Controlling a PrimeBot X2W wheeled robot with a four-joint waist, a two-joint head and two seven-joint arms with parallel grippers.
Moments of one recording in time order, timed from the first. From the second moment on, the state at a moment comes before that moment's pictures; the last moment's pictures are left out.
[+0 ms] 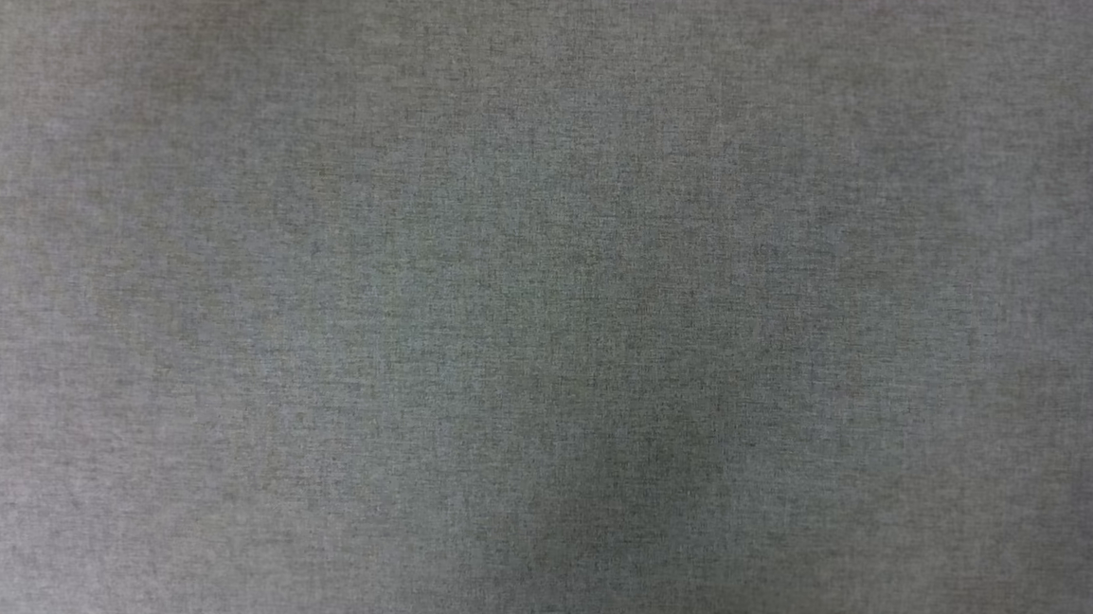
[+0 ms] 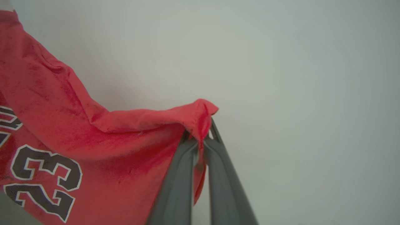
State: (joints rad) left arm -1.97 0.45 -0.80 0.77 -0.52 -0.07 -0.23; right arm -1.75 -0.43 0.48 0.72 0.32 0.13 0.14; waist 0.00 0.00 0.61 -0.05
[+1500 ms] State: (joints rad) left arm -0.11 0.69 -0.81 0.09 -0.80 0.18 -0.25; right arm -0.47 -0.72 0.88 0.50 0.77 0.13 -0.04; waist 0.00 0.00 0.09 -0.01
